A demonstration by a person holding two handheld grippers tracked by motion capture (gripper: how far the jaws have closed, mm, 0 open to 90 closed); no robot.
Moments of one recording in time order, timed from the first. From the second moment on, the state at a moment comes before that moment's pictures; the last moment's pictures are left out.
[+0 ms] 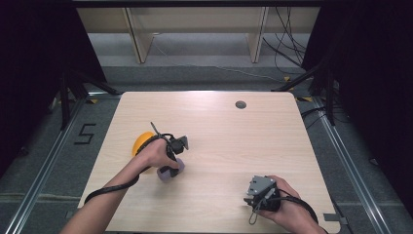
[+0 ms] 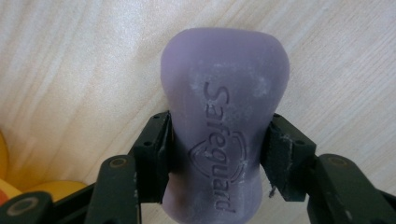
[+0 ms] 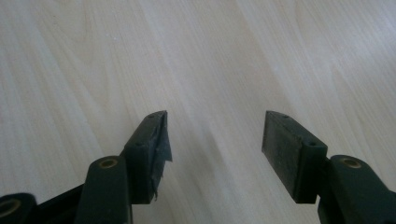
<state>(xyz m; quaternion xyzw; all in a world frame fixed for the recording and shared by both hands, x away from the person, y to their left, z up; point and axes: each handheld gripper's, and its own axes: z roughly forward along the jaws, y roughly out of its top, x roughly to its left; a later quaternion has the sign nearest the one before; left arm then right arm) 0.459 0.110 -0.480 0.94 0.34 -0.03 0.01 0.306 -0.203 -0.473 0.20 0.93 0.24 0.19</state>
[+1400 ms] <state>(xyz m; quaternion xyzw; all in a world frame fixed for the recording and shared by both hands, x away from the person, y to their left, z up) 0.449 0.122 -0.464 0.85 0.52 -0.02 0.05 0.306 -0.202 -0.473 0.20 0.93 0.24 0.19</state>
